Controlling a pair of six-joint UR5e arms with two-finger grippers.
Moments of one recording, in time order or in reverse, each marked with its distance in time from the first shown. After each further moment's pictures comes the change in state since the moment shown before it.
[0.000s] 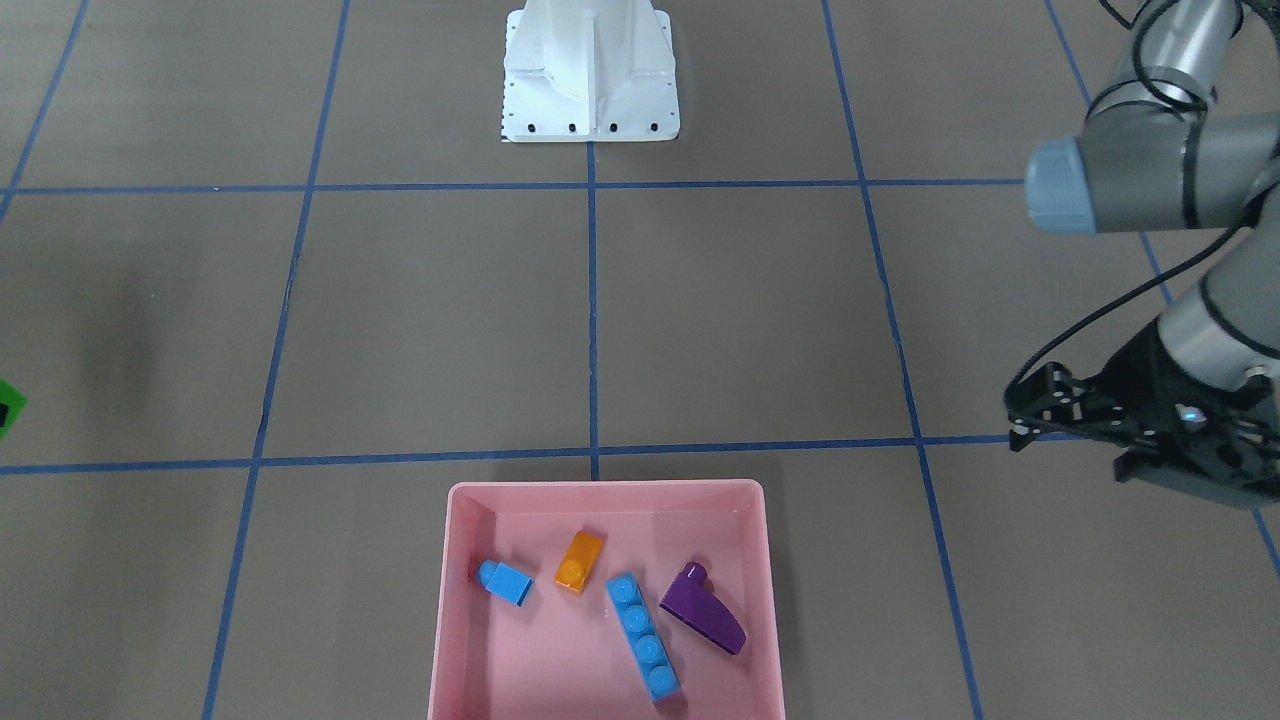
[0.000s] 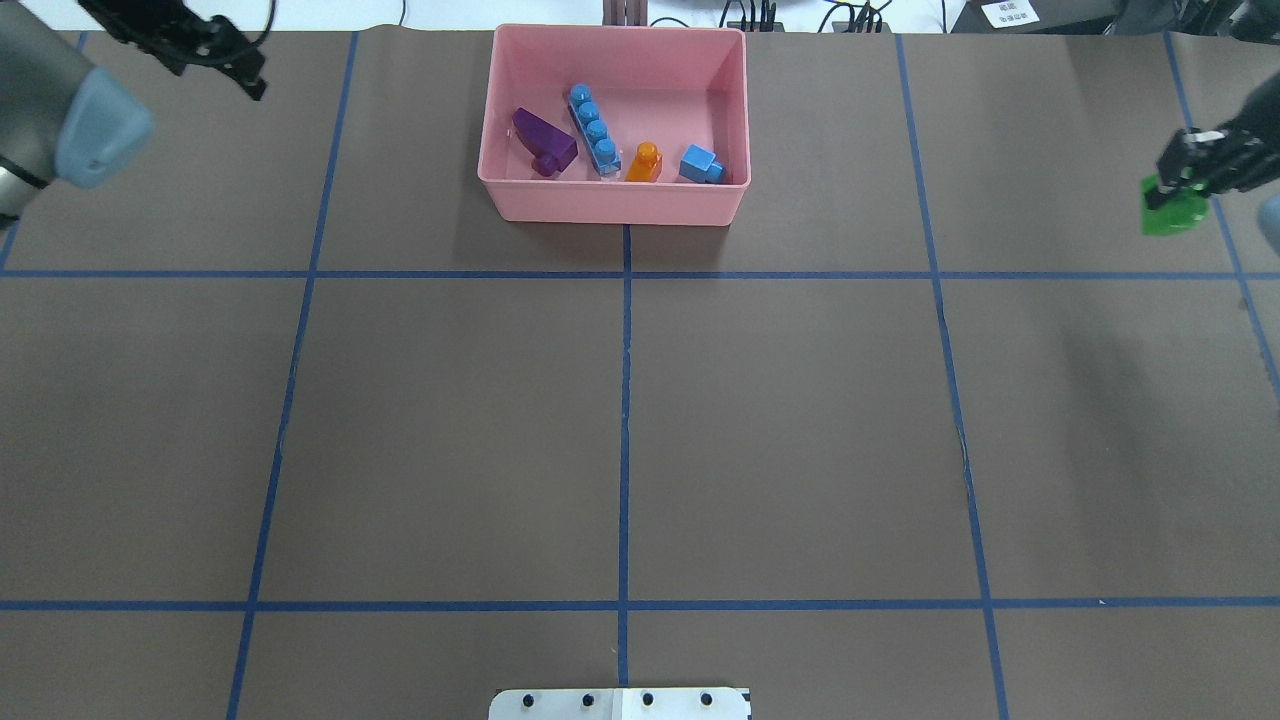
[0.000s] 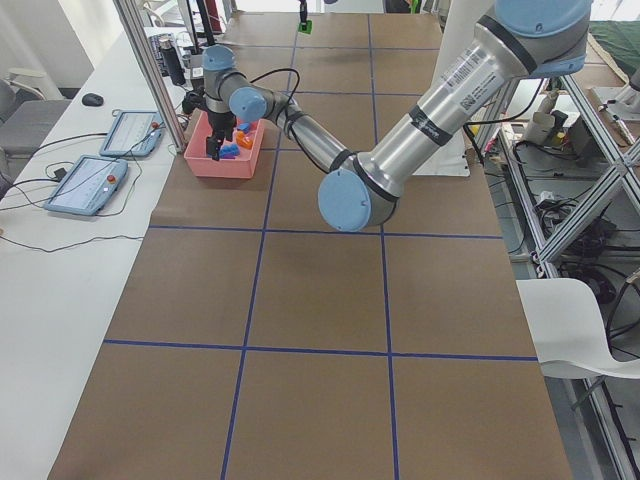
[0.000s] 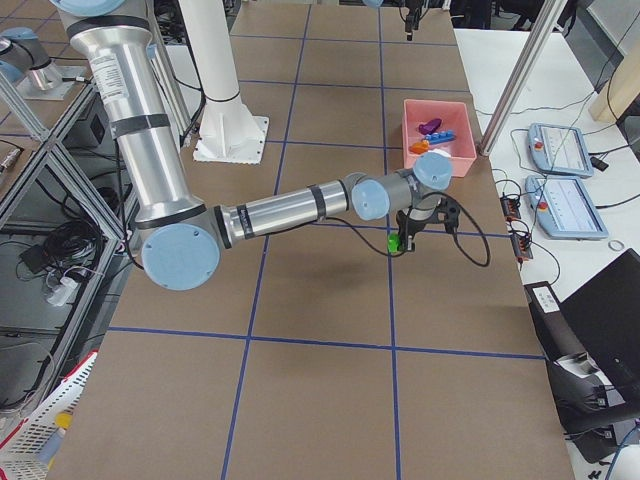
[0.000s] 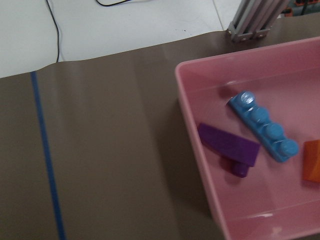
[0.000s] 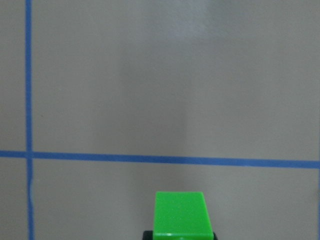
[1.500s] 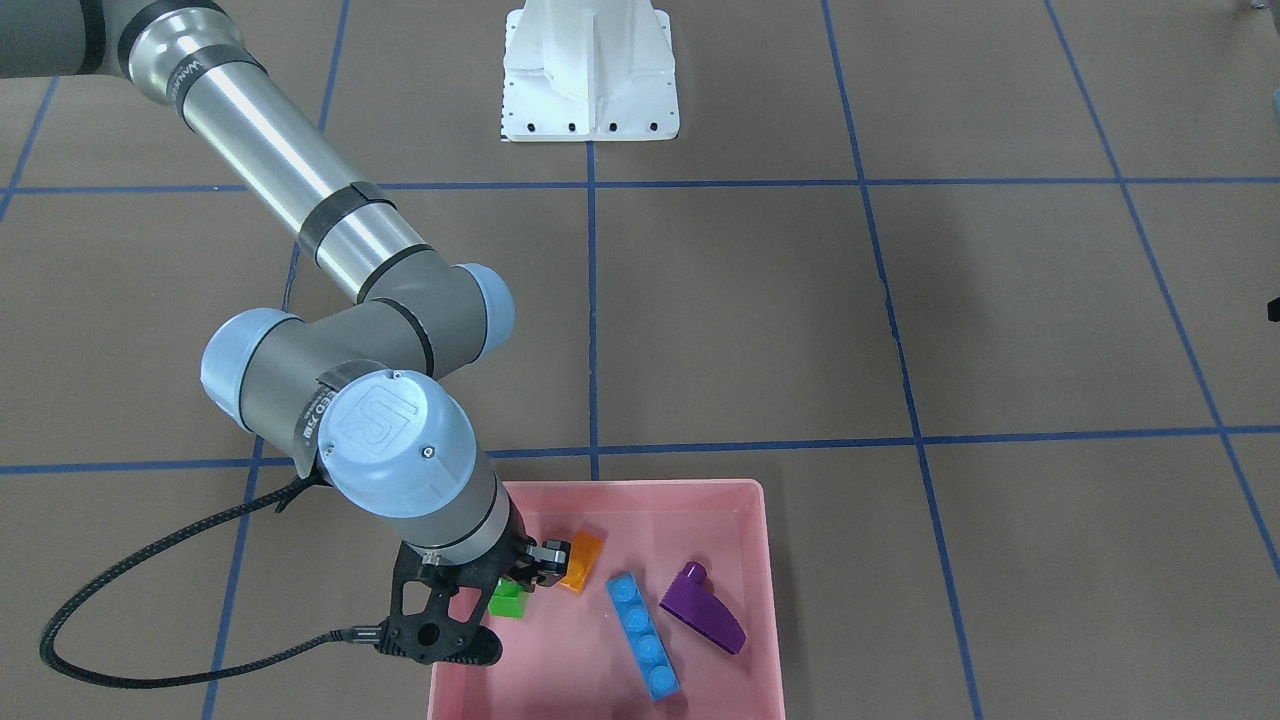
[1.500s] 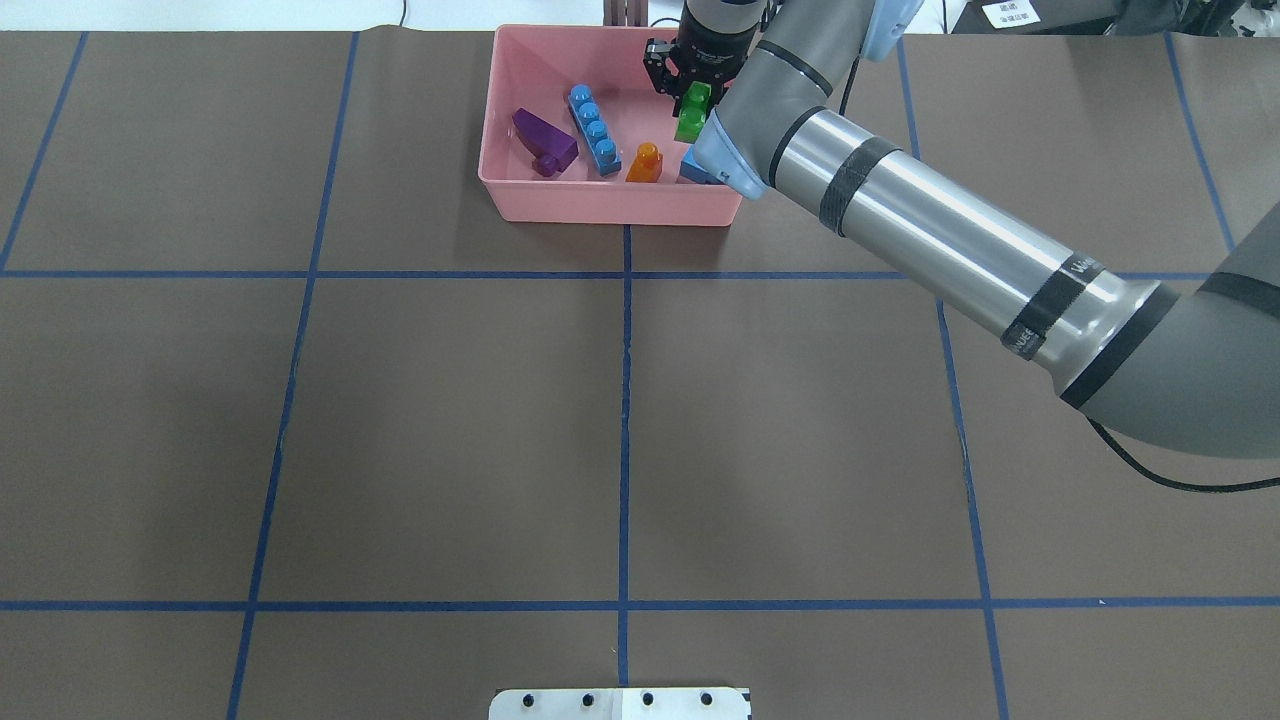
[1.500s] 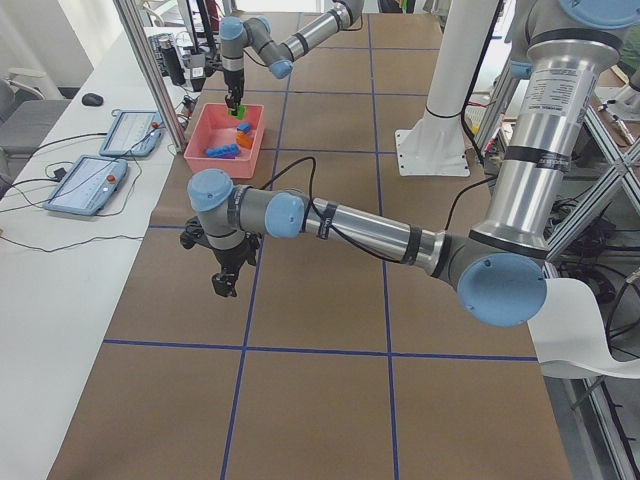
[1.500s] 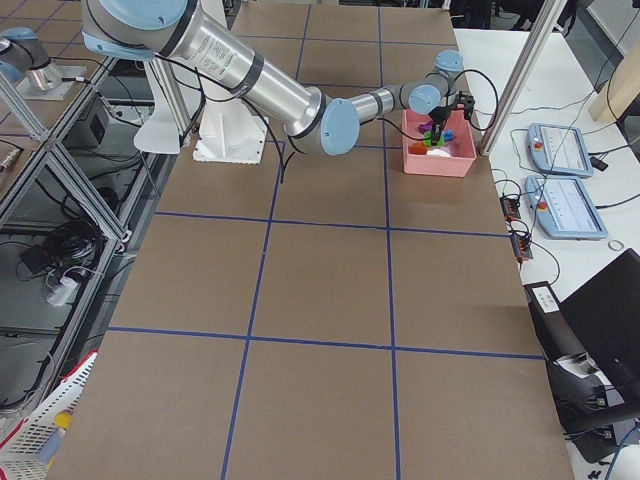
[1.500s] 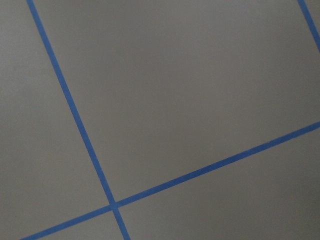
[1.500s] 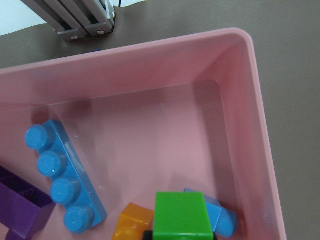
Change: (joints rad) left arm -0.229 0.370 -0.147 0.180 -0.083 0.393; right arm -0.345 0.794 -0.807 0.365 -0.294 0.571
